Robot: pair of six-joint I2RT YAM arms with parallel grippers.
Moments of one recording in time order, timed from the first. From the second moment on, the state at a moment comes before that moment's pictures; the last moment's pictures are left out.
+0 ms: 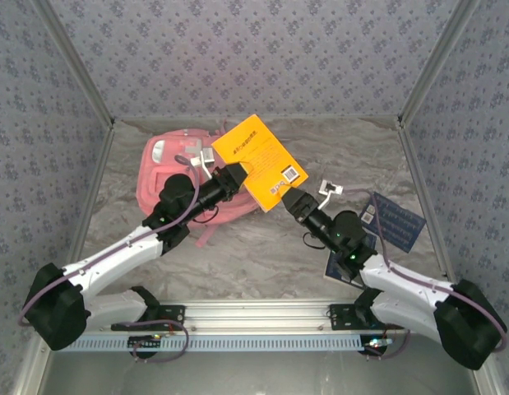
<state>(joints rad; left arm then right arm) -0.72 1.15 0.74 0.49 0.22 -1.30 0.71 1.00 0.33 0.84 -0.05 1.14</state>
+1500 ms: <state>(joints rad) -0.60 1.54 1.41 -0.57 0.12 -0.67 0.56 0.55 0.40 -0.07 0.03 0.88</state>
